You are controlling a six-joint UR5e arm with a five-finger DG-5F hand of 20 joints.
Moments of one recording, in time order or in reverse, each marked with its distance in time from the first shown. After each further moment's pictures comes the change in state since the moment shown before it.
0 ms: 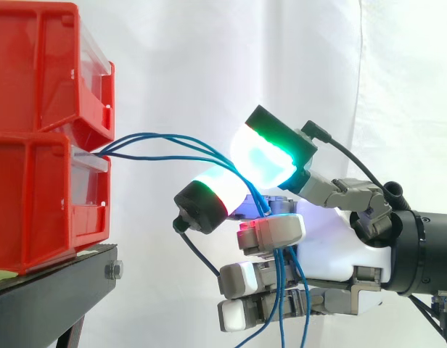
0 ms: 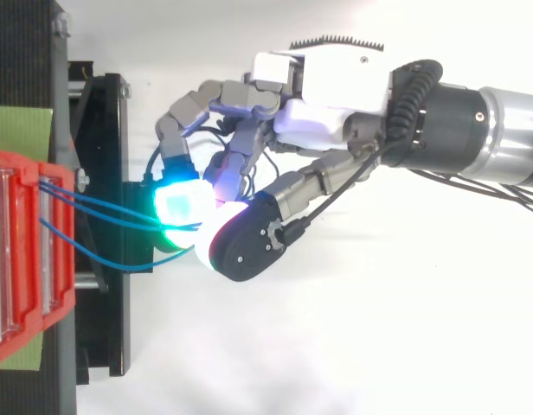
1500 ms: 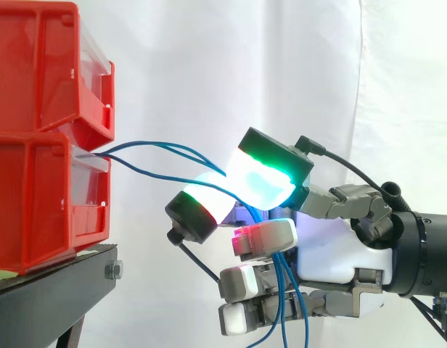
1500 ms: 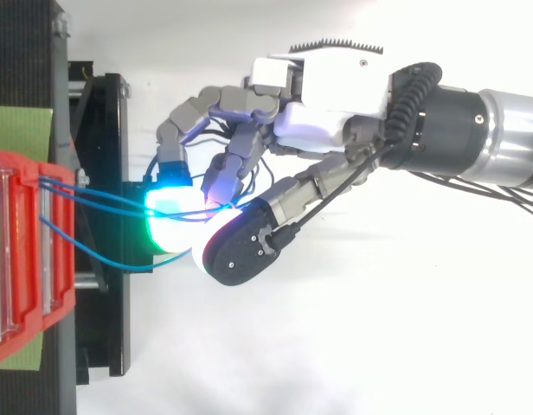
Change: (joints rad) arm 0.002 0.000 0.000 -0.006 0.000 0.000
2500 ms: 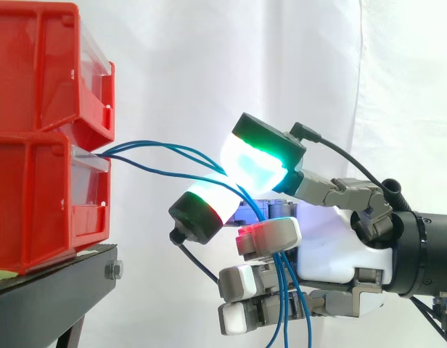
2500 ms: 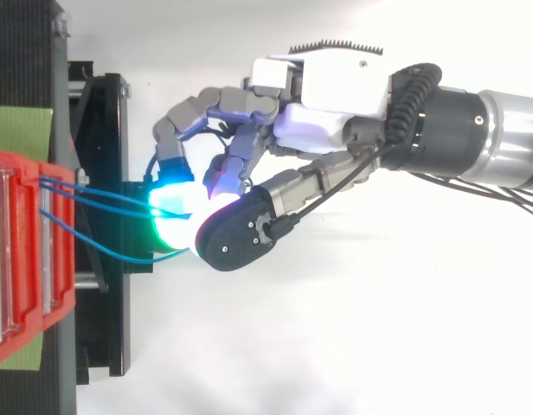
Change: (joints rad) arm 0.001 0.000 0.000 0.002 0.000 0.000
